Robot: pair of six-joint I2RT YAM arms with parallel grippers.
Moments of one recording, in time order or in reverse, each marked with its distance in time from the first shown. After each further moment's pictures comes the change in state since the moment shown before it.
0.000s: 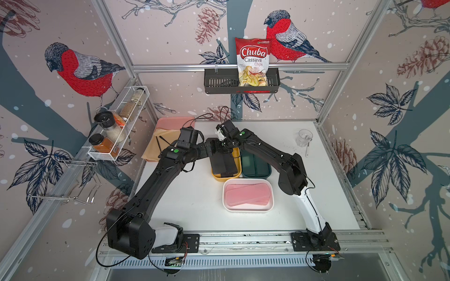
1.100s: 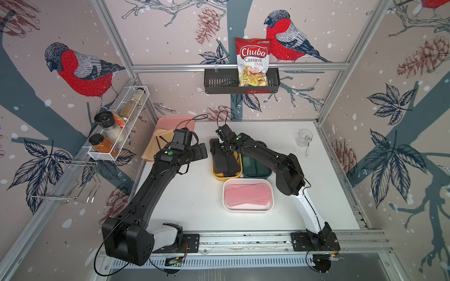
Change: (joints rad) left arm 0.057 -0.049 -0.018 -0.046 0.001 0.065; right arm 0.019 0.029 -0.054 0.063 0.230 0.023
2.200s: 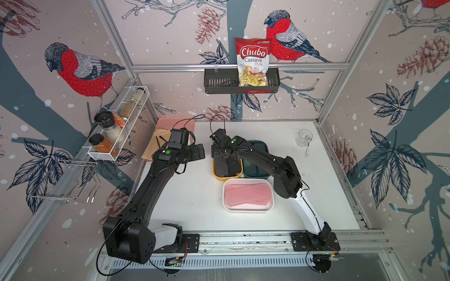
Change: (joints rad) left arm 0.051 0.013 0.003 -0.011 0.051 0.079; right arm 0.068 0.020 0.059 -0.125 0.232 0.115
